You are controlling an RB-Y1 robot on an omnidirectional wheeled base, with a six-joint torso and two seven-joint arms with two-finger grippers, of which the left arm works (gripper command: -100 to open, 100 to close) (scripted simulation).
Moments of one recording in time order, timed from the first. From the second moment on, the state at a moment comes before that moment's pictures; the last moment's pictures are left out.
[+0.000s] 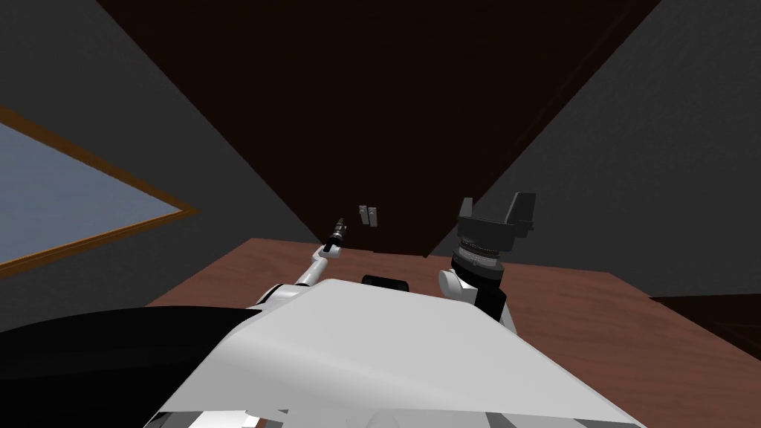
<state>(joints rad) -0.13 0.35 0.08 -0.97 0.12 -0.39 0.20</state>
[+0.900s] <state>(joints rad) -0.11 0.40 0.12 -0.94 0.13 -0.39 0.21</state>
